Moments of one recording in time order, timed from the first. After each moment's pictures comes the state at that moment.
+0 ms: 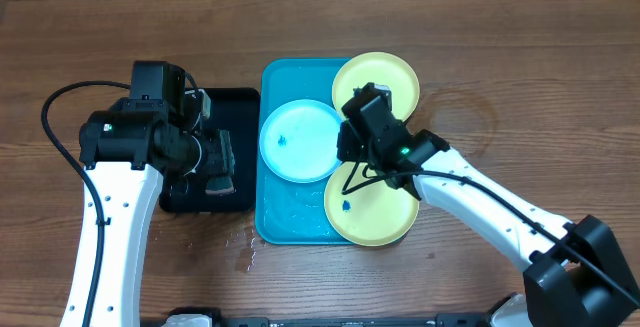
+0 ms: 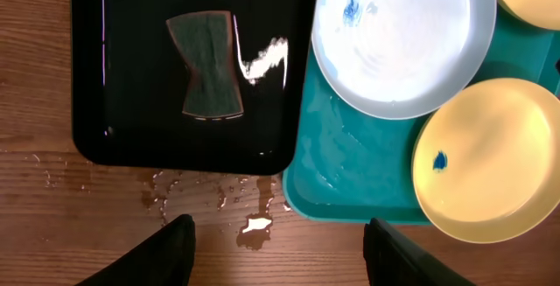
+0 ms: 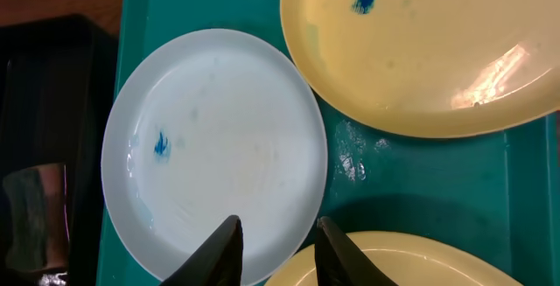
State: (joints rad) left arm -0.03 1.36 1.38 -1.34 0.12 -0.20; right arm 0.66 1.65 1.11 -0.42 0.09 0.71
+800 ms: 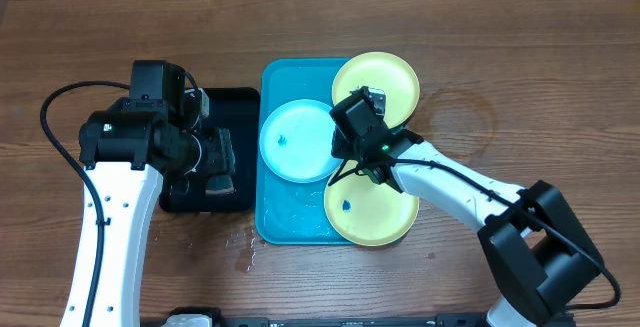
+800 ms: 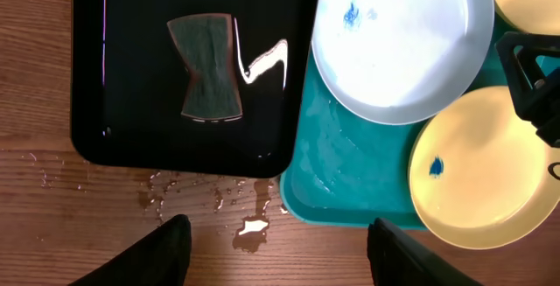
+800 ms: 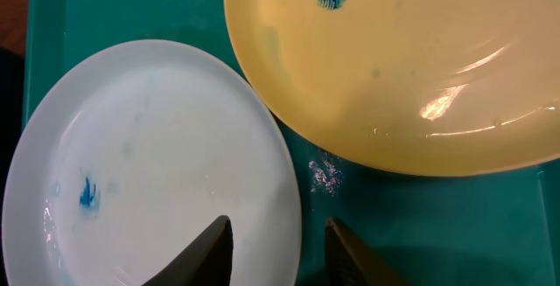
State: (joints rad) left arm -0.03 1.36 1.38 -1.33 0.12 -0.23; right arm 0.66 1.81 1.11 -0.30 0.17 0.75
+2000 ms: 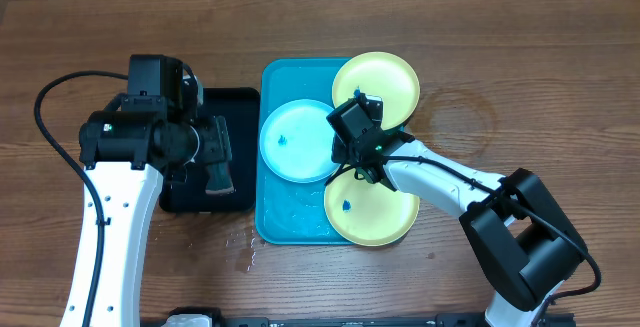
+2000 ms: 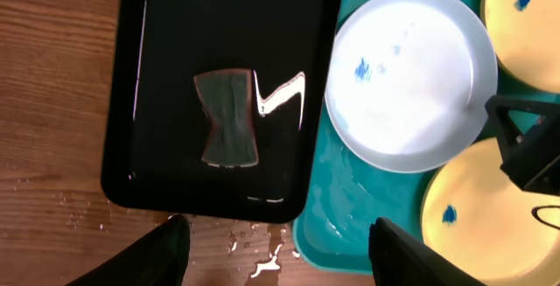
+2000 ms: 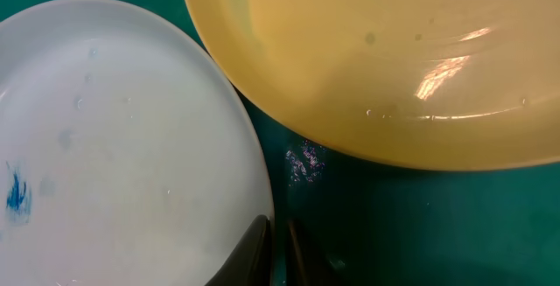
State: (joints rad) left arm -0.03 1.36 1.38 -1.23 0.05 -0.23; right arm 0.66 1.89 1.11 -0.29 0.18 0.75
